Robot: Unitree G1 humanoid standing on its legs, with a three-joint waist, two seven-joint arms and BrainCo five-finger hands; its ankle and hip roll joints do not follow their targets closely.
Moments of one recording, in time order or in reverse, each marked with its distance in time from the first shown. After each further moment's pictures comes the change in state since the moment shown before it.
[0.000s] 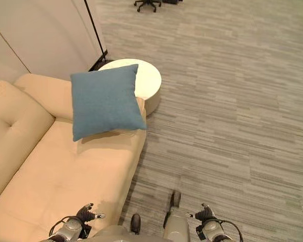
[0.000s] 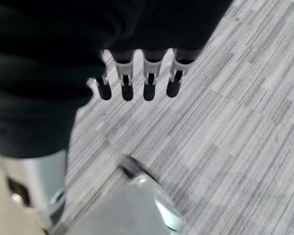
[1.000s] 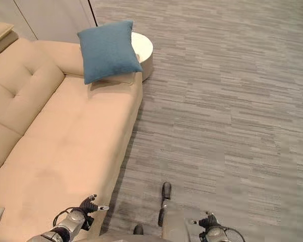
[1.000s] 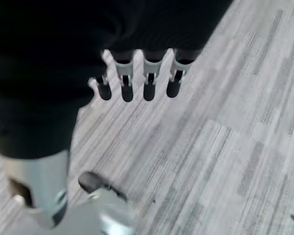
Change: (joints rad) left arm -0.041 -0.023 -0.040 -0.030 0.044 0.013 0.000; right arm 0.046 -0.024 -0.018 0.015 0.038 0.014 0.007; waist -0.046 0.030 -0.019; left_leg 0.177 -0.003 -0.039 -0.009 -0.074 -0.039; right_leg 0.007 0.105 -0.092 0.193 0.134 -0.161
